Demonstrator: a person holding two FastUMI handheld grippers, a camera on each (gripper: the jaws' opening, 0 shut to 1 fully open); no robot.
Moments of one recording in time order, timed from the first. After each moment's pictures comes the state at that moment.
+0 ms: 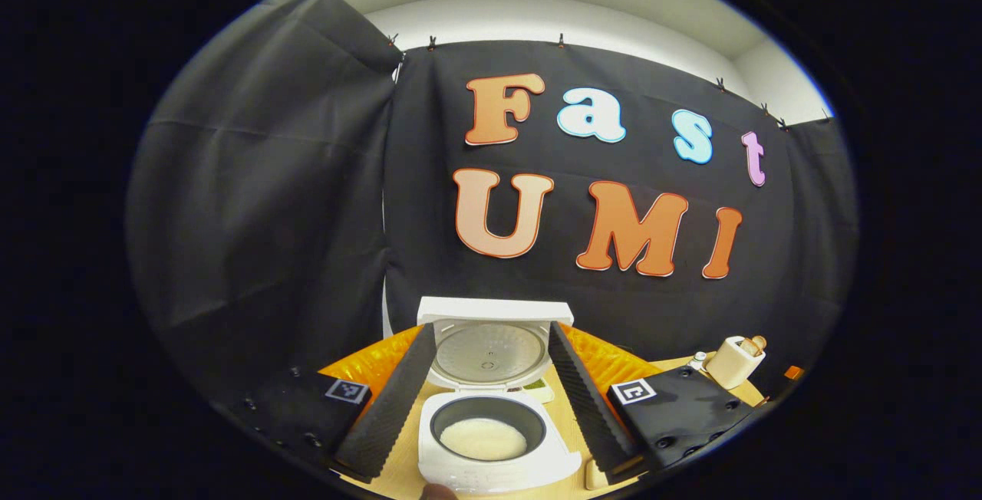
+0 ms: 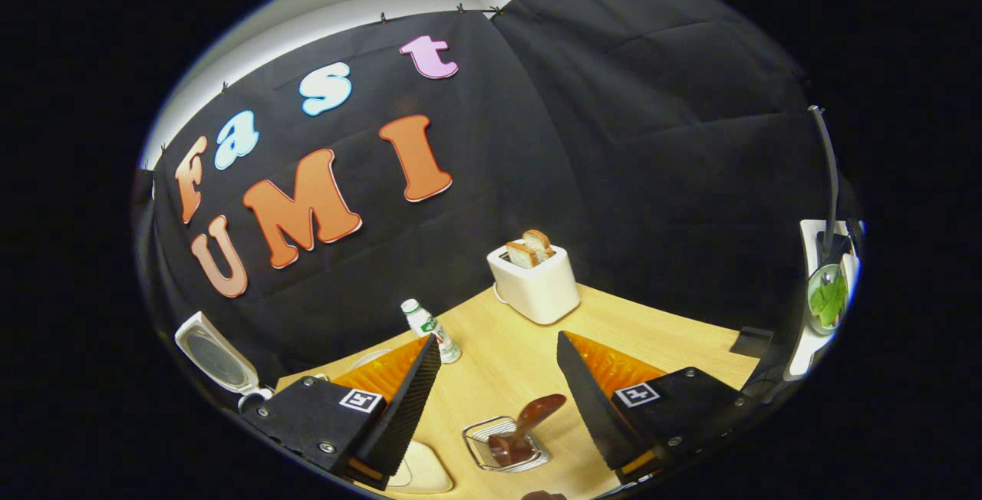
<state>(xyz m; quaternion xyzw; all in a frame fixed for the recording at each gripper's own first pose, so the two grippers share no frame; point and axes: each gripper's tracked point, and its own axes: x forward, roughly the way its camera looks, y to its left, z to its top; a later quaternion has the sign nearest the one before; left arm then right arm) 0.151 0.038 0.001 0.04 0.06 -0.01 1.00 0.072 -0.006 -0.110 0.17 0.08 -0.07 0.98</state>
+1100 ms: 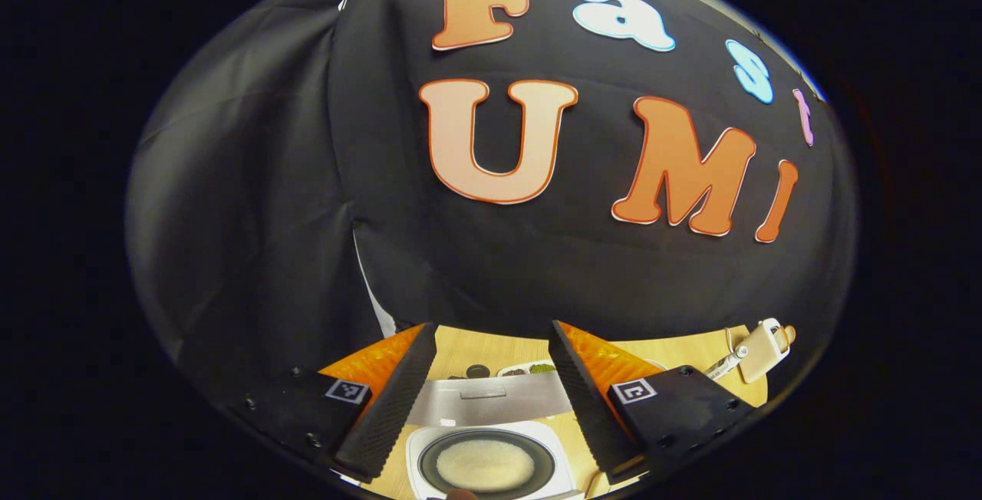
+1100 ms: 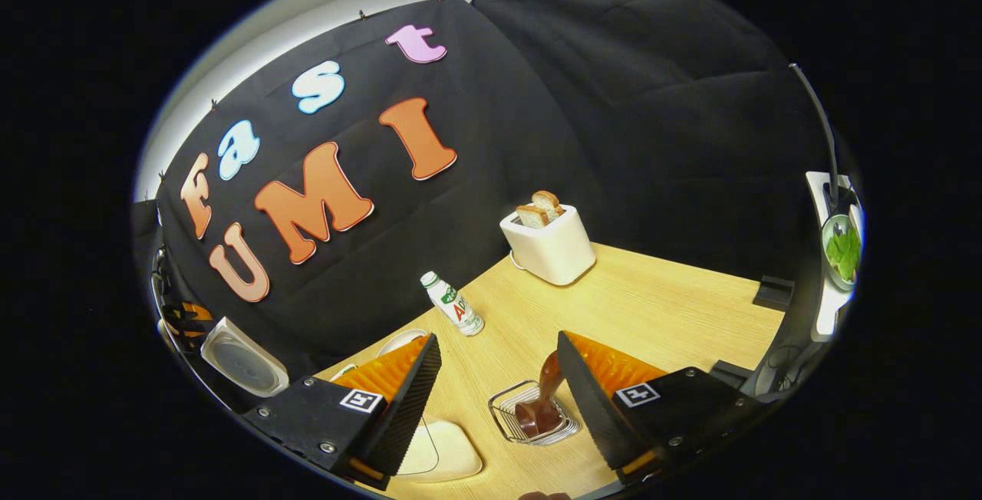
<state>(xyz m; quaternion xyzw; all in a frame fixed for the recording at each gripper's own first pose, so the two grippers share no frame) 0.378 0.032 -0.078 0.06 0.25 0.02 0.97 0.054 0.007 -0.156 0.22 0.13 -0.06 0.96</state>
